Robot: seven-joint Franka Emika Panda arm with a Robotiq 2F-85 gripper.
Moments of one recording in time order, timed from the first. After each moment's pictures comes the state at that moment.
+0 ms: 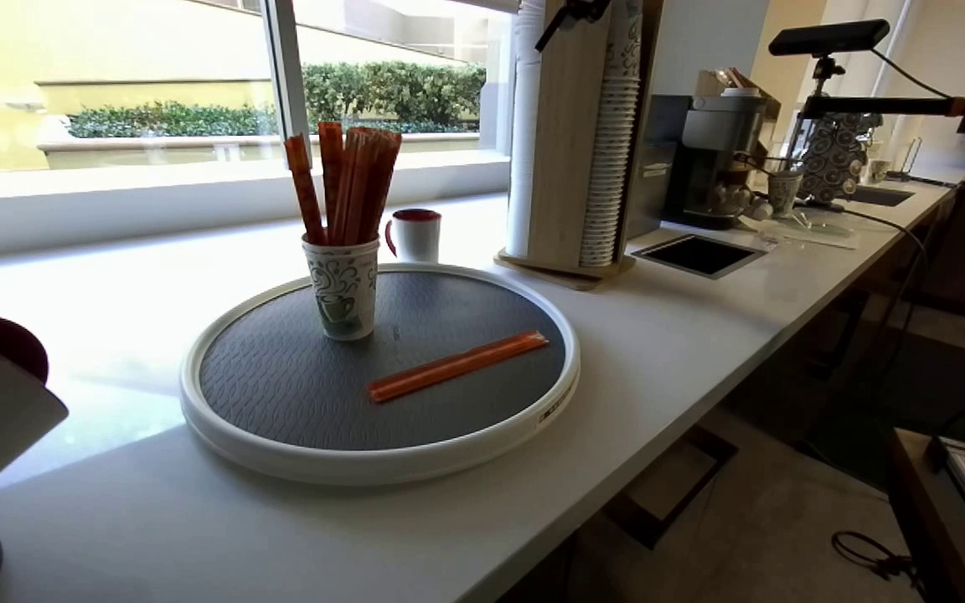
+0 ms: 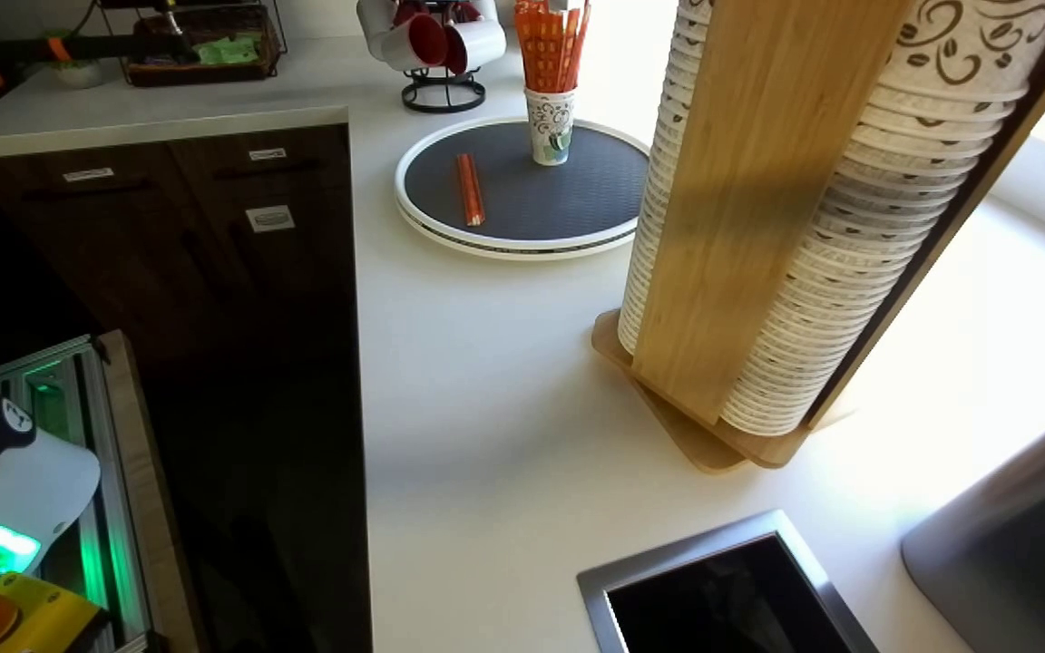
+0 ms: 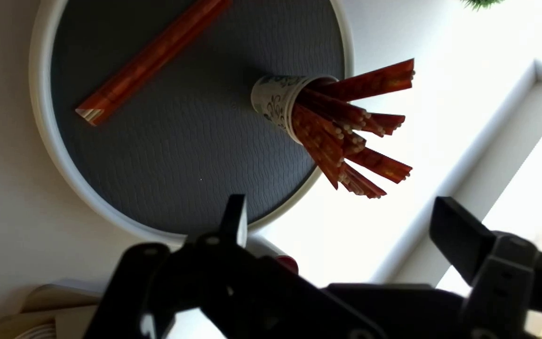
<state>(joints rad) -0.11 -0.18 0.12 -1.99 0.24 2.36 1.04</state>
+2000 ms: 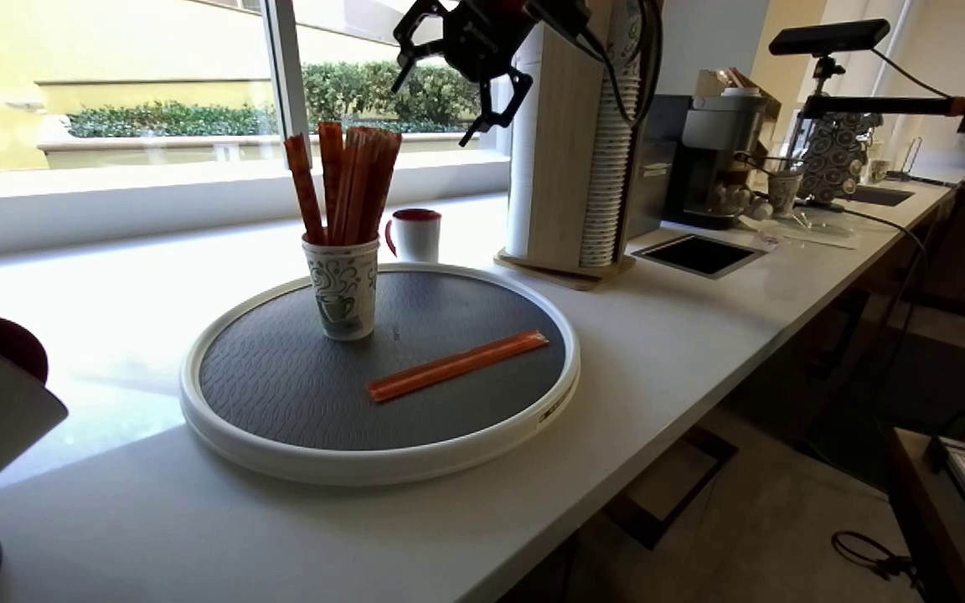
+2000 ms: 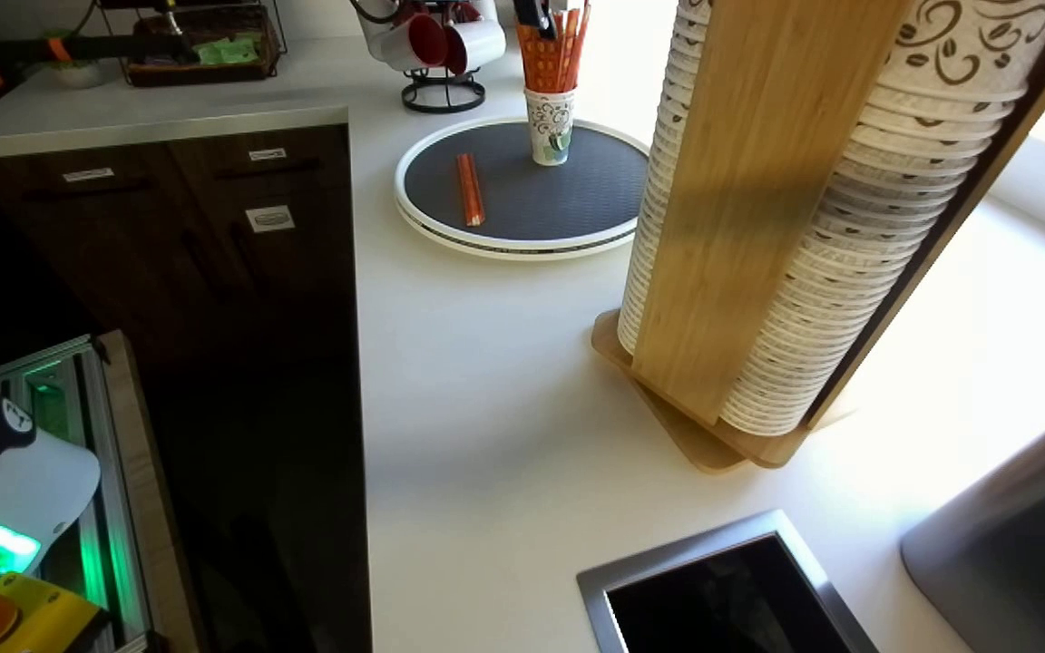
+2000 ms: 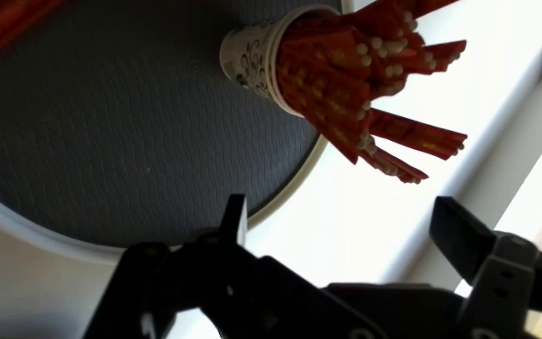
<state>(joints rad) -0.04 0.15 0.01 -1.82 0.41 2.51 0.80</state>
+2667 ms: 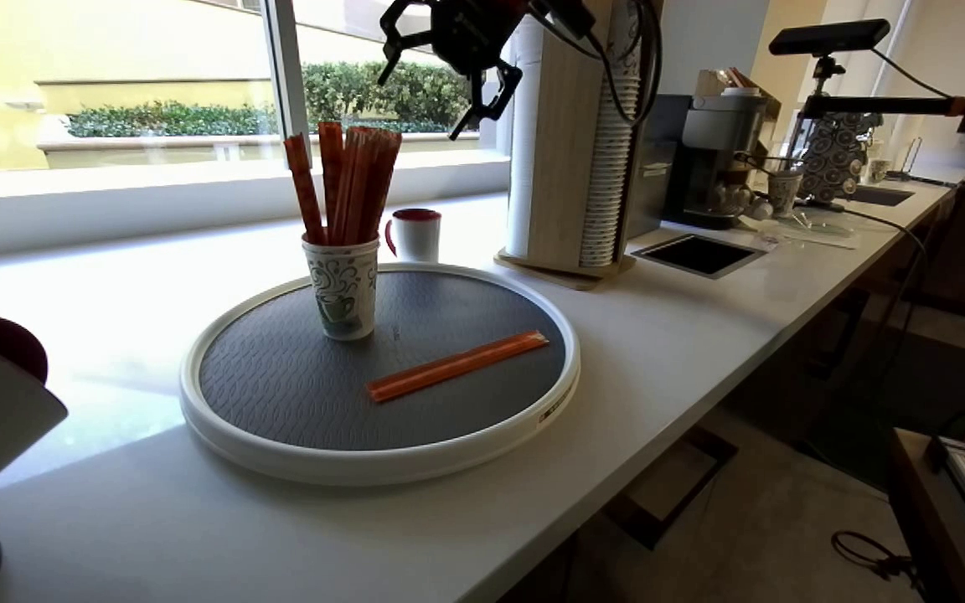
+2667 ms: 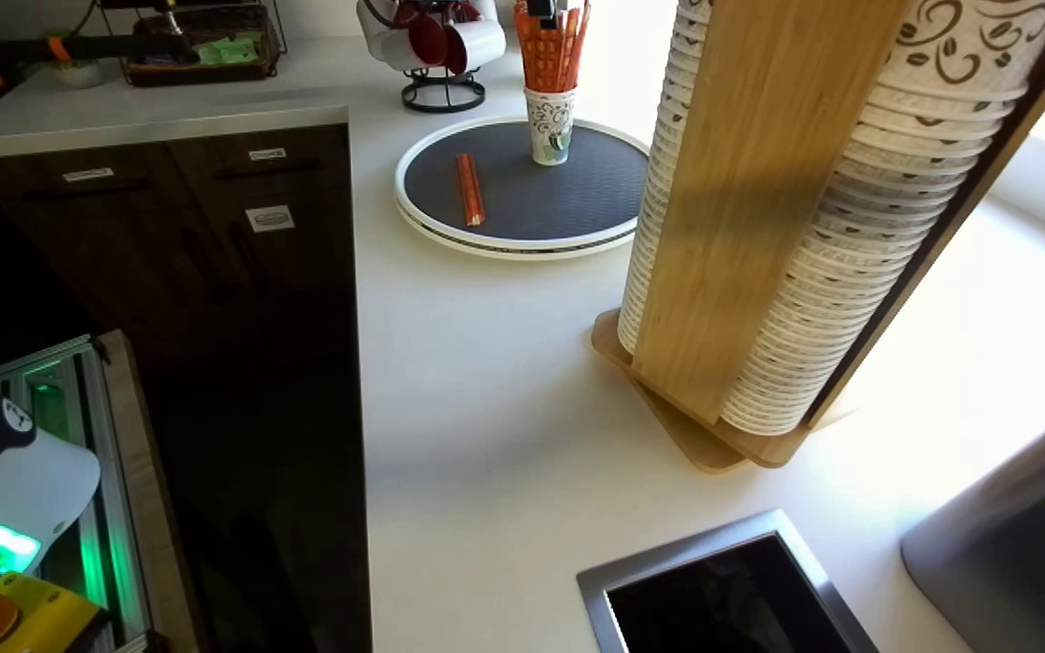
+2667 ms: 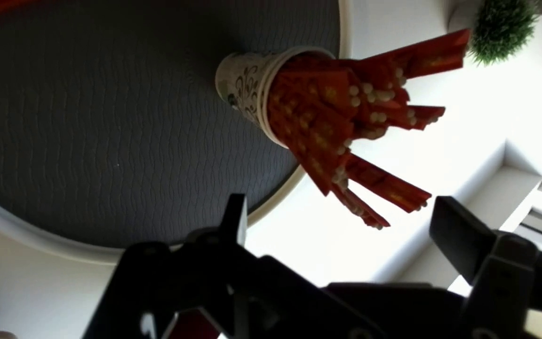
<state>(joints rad) -0.05 0.19 0.01 -1.73 0.48 2.39 0.51</state>
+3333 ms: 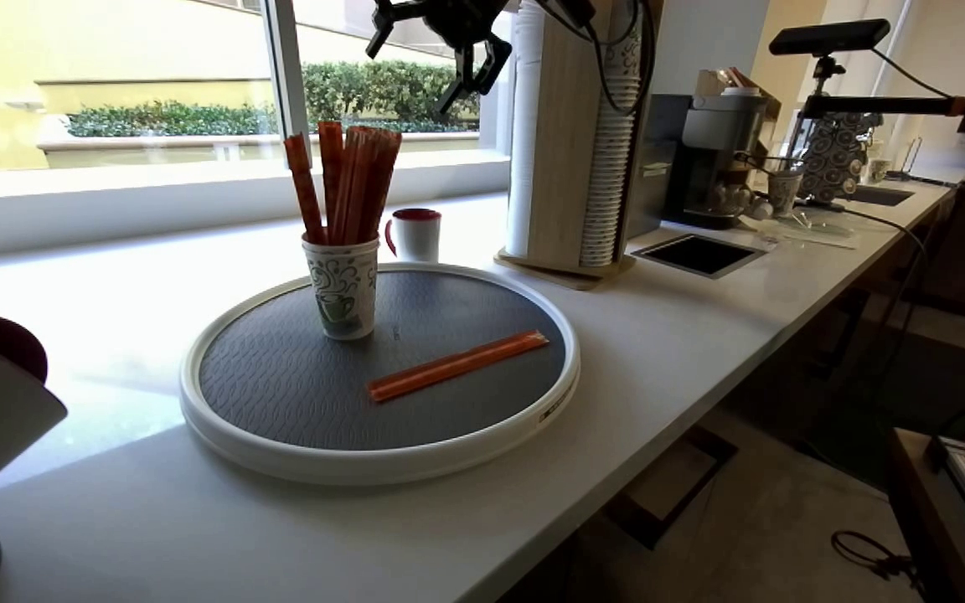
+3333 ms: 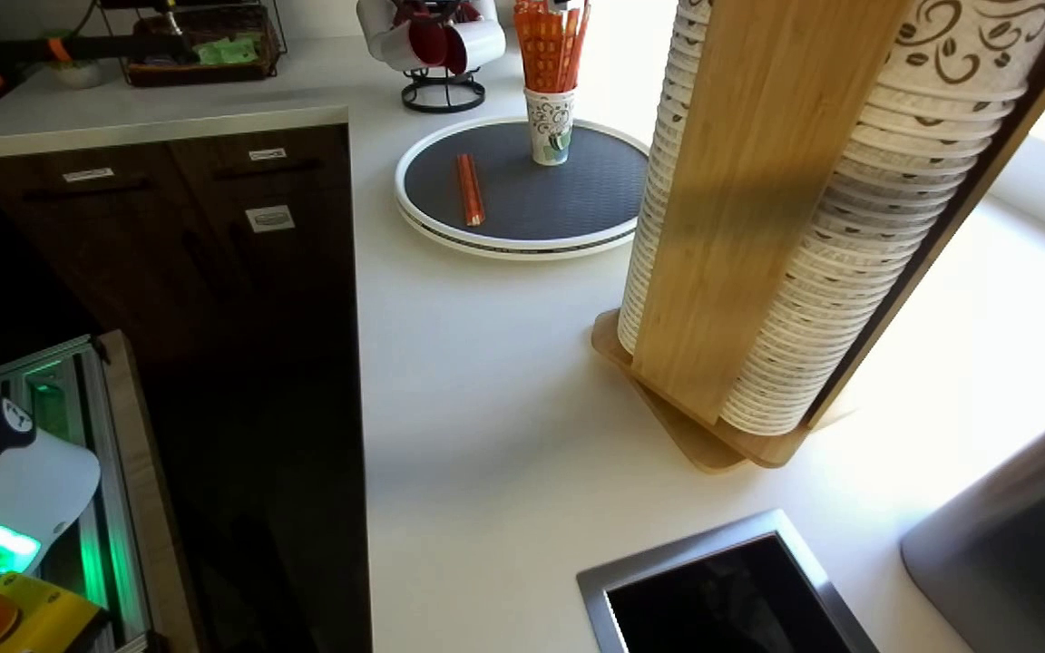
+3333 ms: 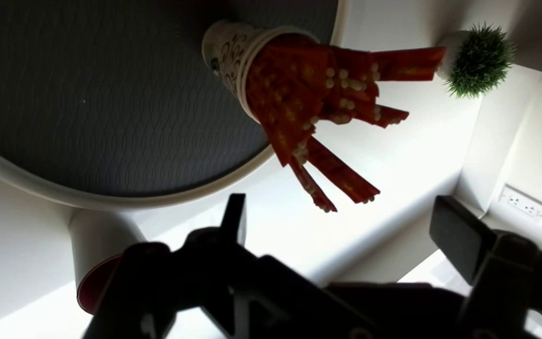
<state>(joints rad) -0.04 0.19 0.01 -1.68 0.46 2.39 0.33</state>
